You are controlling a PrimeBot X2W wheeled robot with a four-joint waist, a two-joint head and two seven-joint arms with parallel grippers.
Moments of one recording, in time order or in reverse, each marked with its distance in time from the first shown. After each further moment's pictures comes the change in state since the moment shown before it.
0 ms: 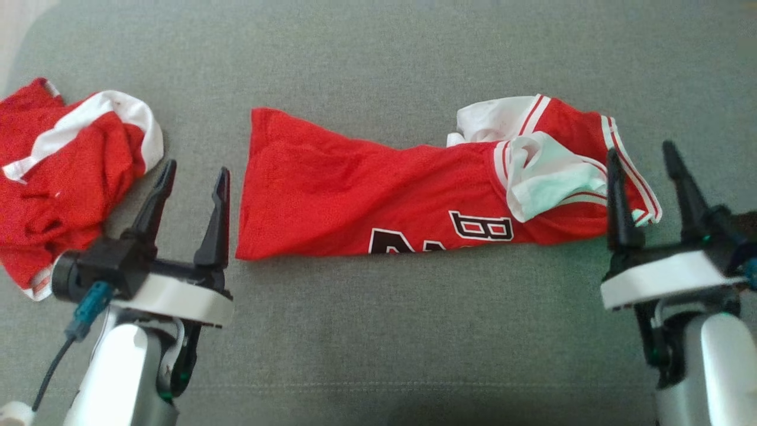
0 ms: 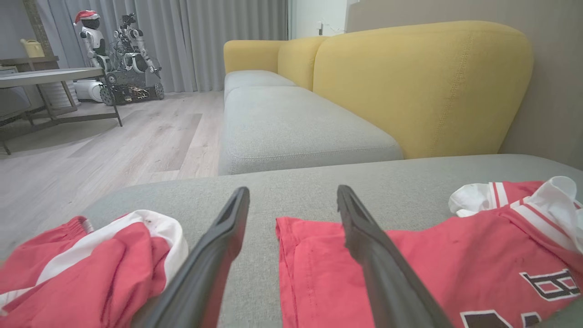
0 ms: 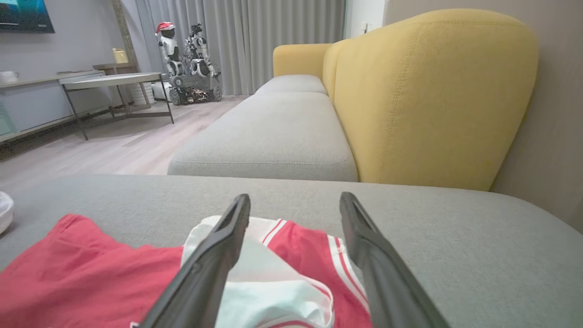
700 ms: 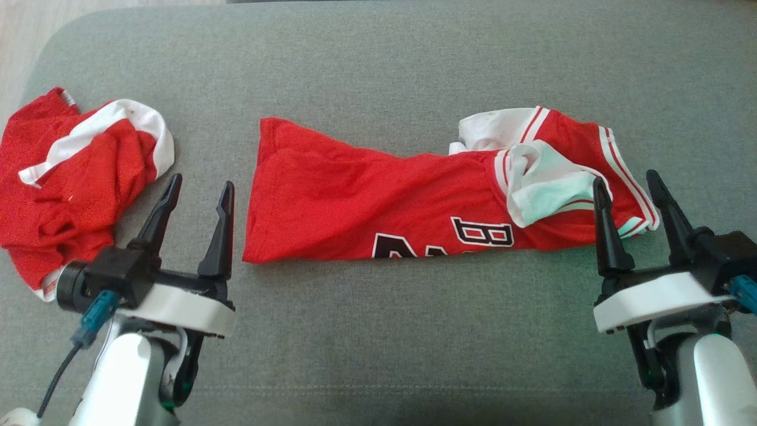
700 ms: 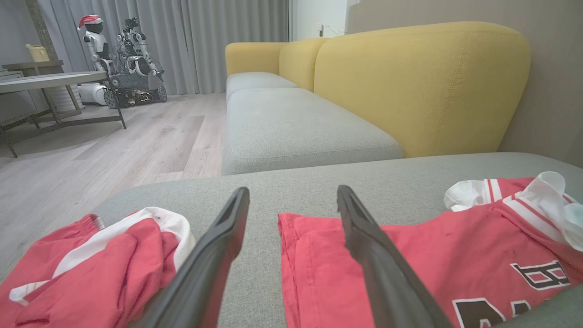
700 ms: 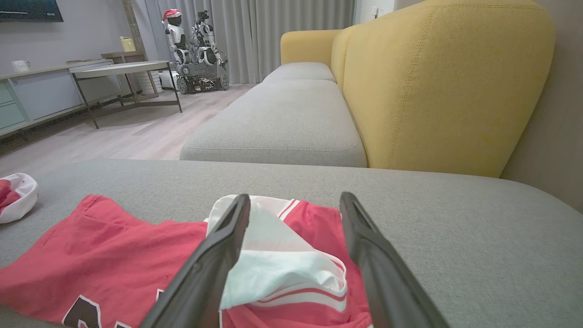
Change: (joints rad) left arm 0.031 0.006 -0.013 0.006 0.004 0.010 0.000; right arm 0.076 0.000 0.029 -0.015 0.003 0.000 0.028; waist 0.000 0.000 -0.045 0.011
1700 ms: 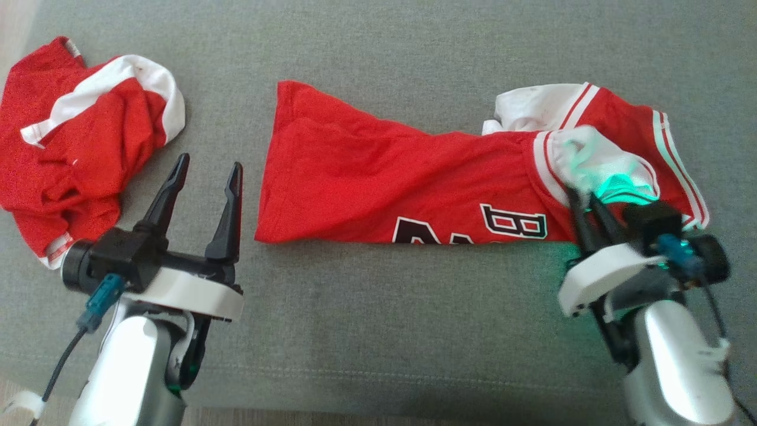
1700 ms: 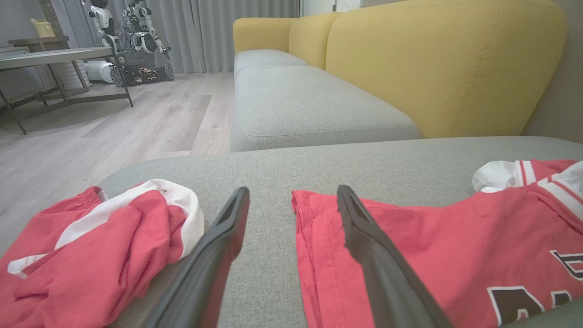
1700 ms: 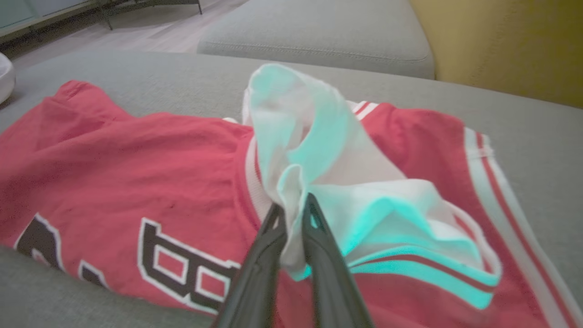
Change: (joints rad) left arm -0.050 -0.005 -0.025 0.001 -0.002 0.007 0.000; right arm -0.152 -0.002 0.079 0.276 -0.091 0.000 0.052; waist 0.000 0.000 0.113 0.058
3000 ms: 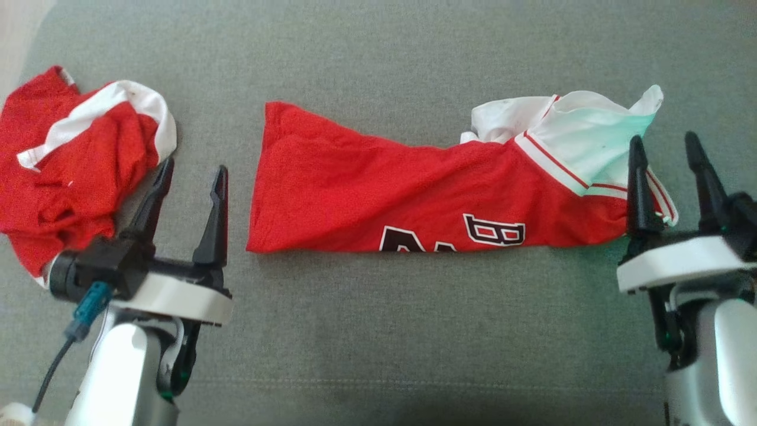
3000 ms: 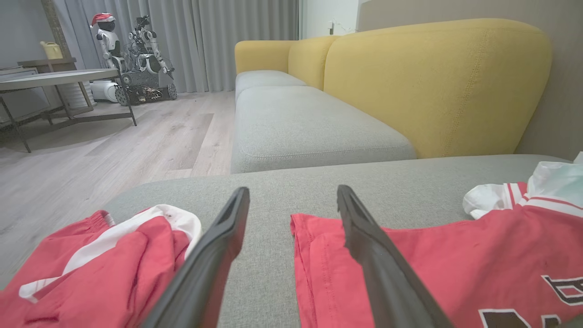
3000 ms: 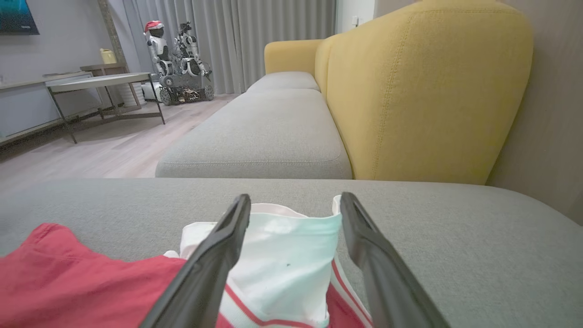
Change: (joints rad) left arm 0.024 -0.022 0.065 -0.009 0.031 -0.027 0.000; right arm 0.027 0.001 -0.160 -0.184 0.091 0.000 -0.096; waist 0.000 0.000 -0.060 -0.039
